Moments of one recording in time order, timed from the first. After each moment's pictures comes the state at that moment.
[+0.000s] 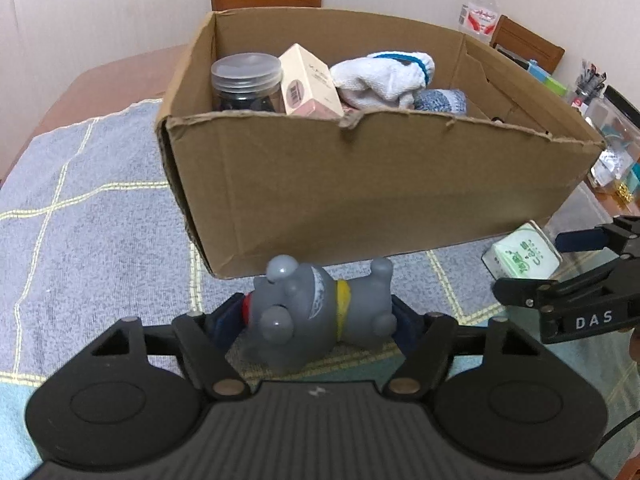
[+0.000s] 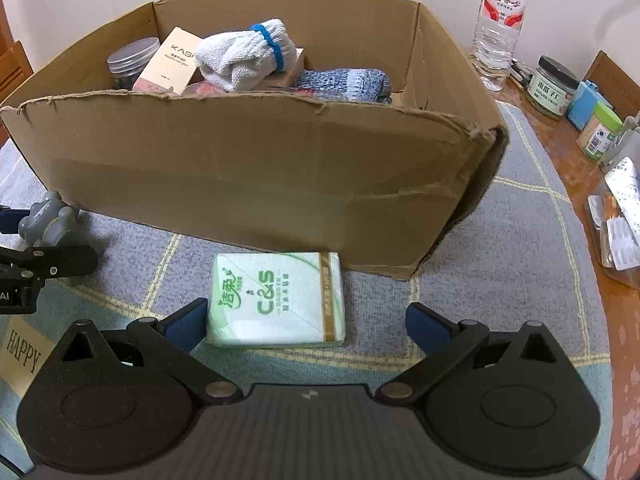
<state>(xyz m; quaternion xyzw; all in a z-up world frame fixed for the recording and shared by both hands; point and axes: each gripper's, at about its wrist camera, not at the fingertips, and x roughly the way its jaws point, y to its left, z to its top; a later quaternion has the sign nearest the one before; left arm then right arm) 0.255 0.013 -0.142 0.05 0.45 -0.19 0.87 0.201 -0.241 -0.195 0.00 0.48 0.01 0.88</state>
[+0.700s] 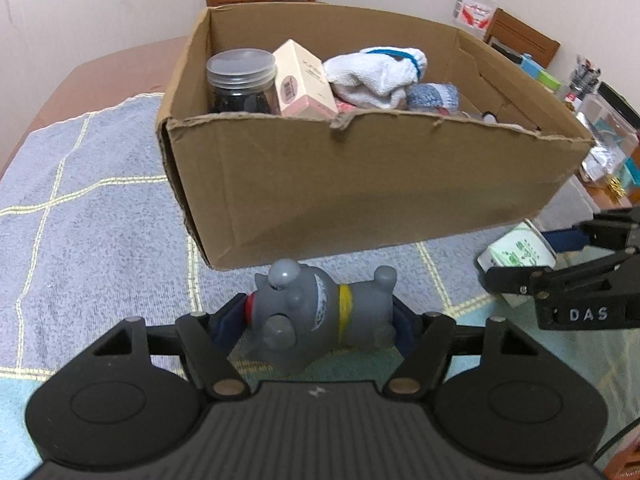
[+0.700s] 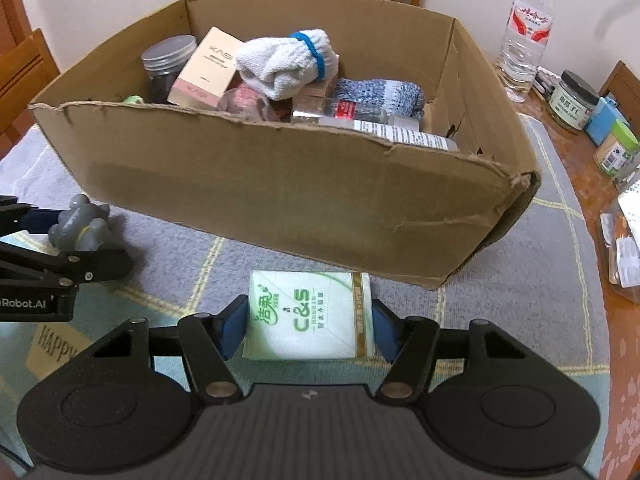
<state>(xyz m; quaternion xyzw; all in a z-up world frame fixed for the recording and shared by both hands) 0.251 0.012 -0.134 0.05 0.46 -0.20 0.86 0.196 -0.224 -0.176 -0.01 0.49 0.04 0.87</state>
